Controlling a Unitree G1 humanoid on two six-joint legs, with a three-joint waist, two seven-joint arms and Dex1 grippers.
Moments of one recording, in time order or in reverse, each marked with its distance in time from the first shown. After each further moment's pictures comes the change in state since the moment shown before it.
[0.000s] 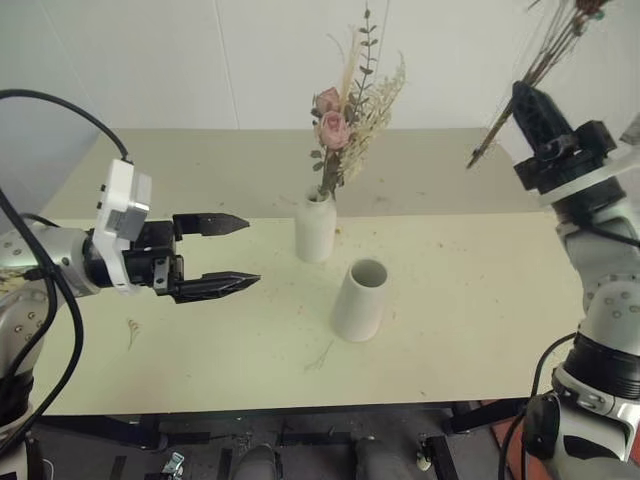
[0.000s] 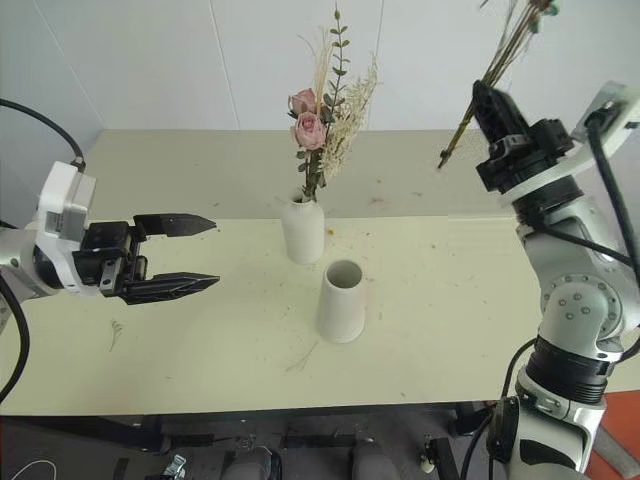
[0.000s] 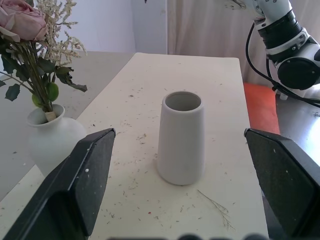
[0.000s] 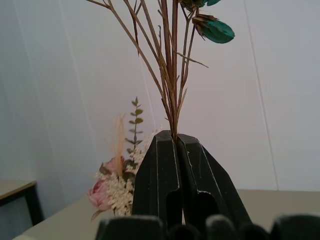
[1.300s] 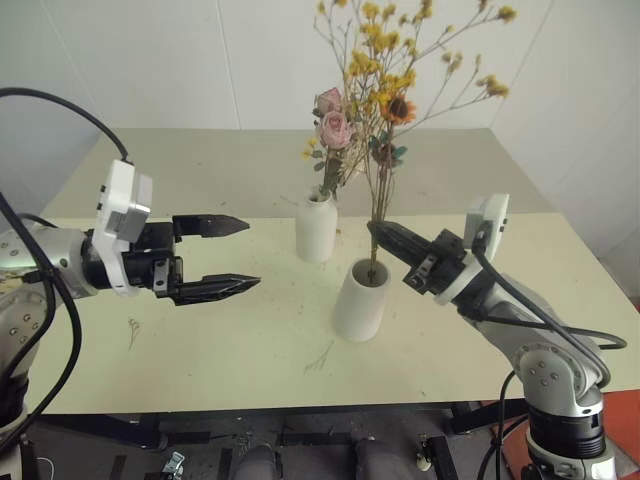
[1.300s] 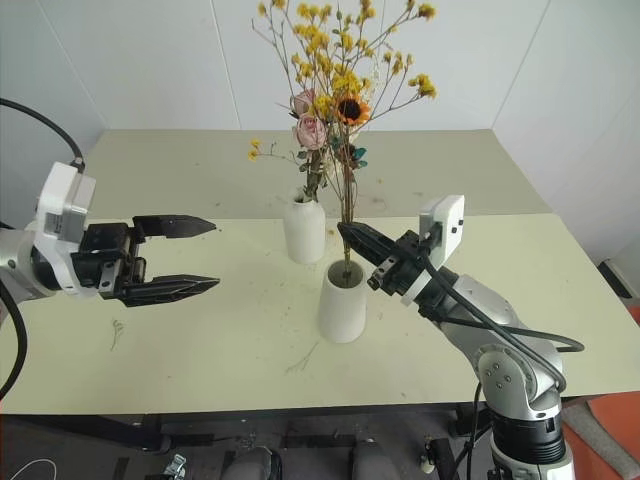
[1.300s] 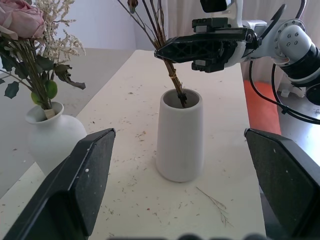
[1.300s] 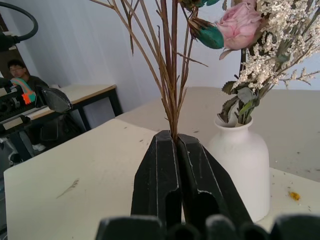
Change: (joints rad) left arm 0.009 0.023 0.004 -0.018 -0.016 0.009 0.012; right arm 0.273 0.080 0.300 -0.227 -0.079 0.041 0.082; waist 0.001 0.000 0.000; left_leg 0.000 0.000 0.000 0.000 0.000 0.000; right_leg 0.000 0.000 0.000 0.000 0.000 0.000
